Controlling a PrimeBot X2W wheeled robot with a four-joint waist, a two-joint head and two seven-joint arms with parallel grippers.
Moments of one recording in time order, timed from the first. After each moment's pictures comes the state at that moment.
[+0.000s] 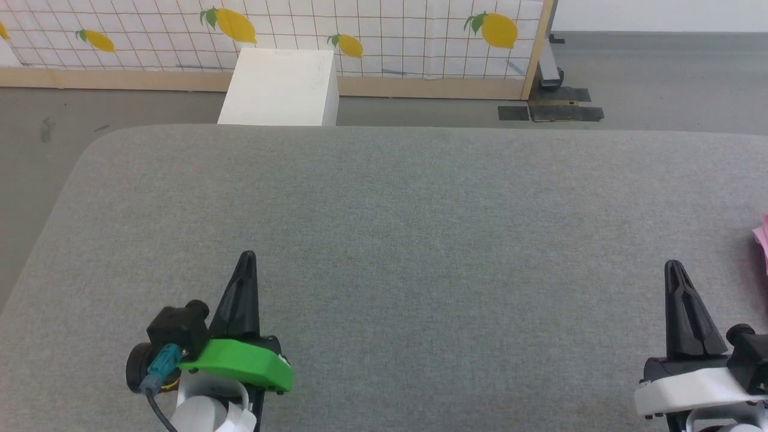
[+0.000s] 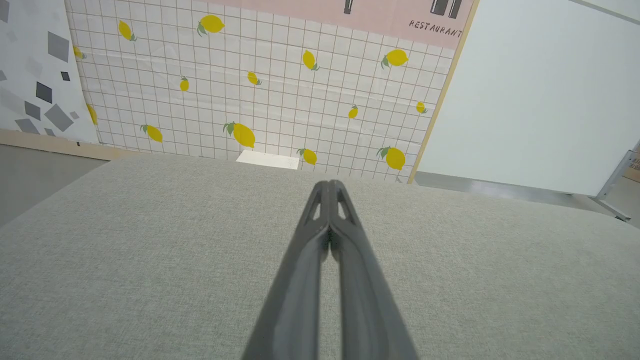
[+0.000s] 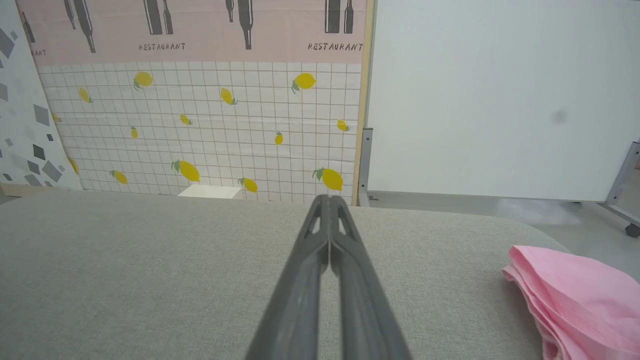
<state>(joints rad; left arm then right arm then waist) -0.09 0.05 -0.07 0.15 -0.24 -0.07 -0.25 0.06 -0.05 -0.16 0.00 0.04 0.13 -0.25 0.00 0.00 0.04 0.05</state>
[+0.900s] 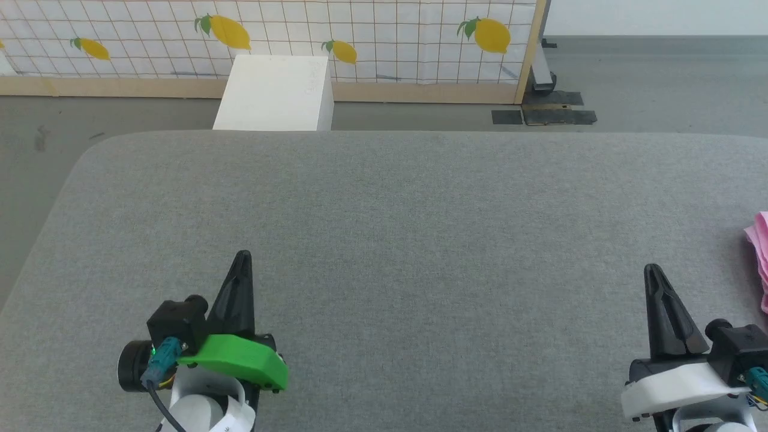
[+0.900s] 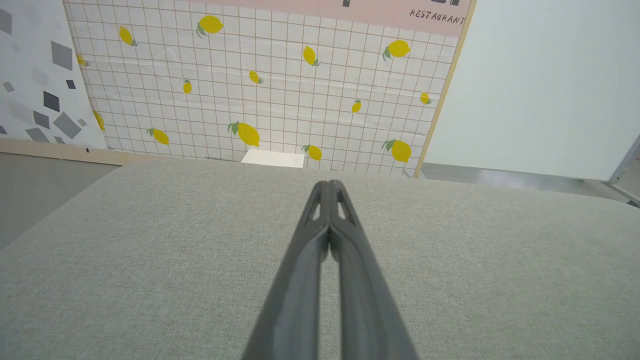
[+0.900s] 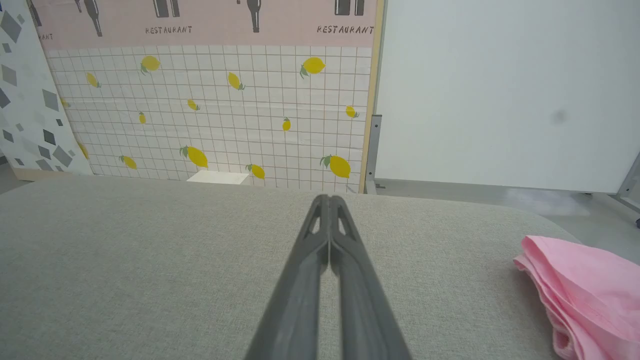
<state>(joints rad) -0.08 0.05 -0.06 0.11 -0.20 -0.06 -0.19 0.06 -0.05 -0.12 0.00 0.03 0.13 -0.19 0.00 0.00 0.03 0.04</state>
